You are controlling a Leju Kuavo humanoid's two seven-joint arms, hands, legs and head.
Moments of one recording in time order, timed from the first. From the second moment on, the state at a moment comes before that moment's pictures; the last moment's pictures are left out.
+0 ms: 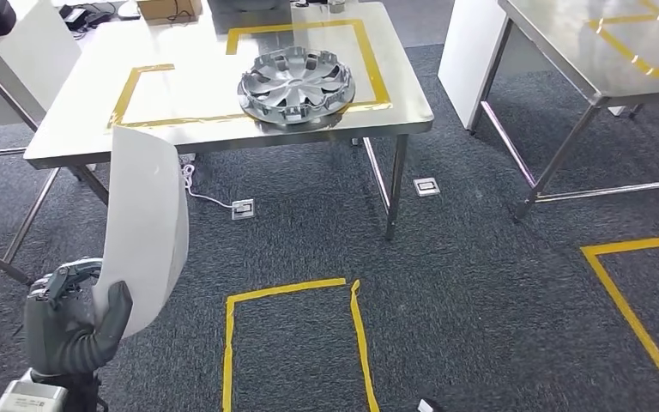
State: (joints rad) left arm -0.01 0.11 -0.25 -1.80 -0.22 0.04 -0.60; right arm 0.00 0.05 -0.12 -0.17 -0.21 0.21 0.38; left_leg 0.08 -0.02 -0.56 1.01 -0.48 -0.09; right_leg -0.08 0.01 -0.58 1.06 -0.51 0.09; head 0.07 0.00
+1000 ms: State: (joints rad) left arm 0.01 0.11 -0.25 -1.82 -0.22 0.06 -0.60; right arm 0.00 0.05 -0.12 -0.17 -0.21 0.21 0.34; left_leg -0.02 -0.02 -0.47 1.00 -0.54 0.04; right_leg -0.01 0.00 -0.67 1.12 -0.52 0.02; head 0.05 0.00
